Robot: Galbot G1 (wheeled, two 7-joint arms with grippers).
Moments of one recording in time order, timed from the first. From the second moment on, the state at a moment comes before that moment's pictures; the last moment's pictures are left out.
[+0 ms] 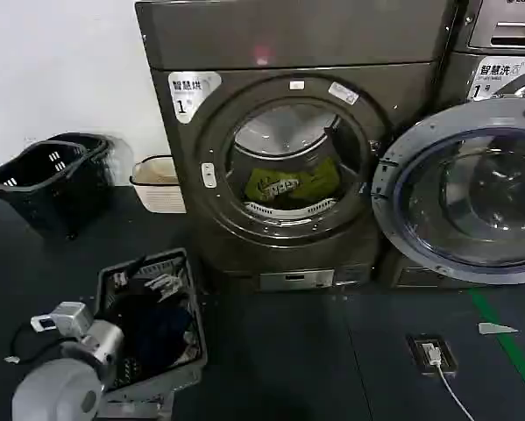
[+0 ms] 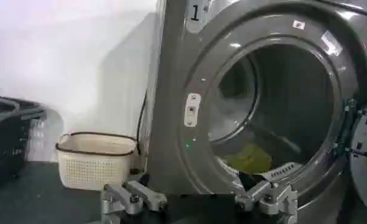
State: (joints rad) left arm 1.27 -1.31 -0.69 -2.29 -0.45 0.68 0.07; right arm -1.94 0.80 2.72 1.79 0.97 -0.51 -0.05
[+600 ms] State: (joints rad) left arm 1.28 -1.31 -0.69 -2.30 -0.44 0.68 0.08; right arm -1.94 0.79 2.72 1.77 1.00 -0.50 -0.03
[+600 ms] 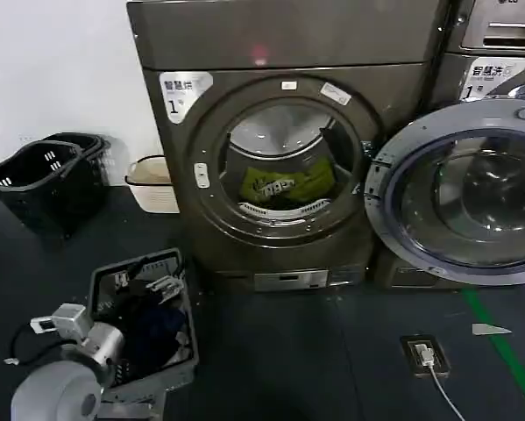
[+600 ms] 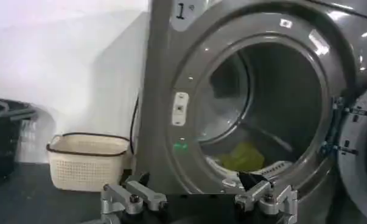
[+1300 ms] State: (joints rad) left arm 1.26 -1.32 -0.69 -2.28 -0.43 0.68 0.08; right arm -1.92 0.78 2.72 1.74 1.00 -0.51 -0.02
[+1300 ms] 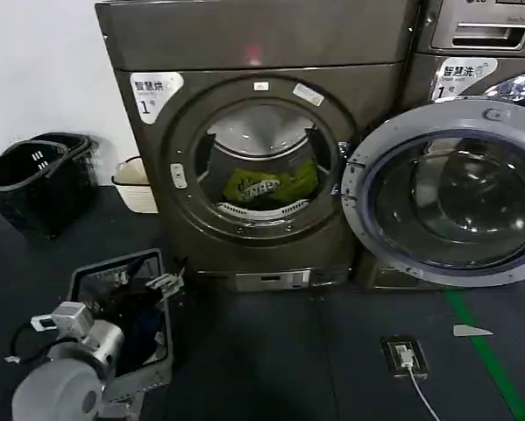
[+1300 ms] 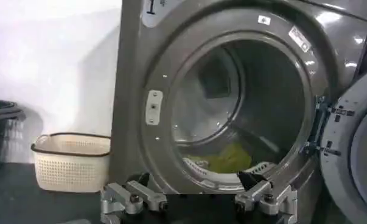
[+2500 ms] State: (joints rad) left arm 1.28 -1.32 -0.69 -2.30 -0.38 0.68 0.03; right arm -1.92 0.79 2.71 1.73 1.00 -0.47 -0.05
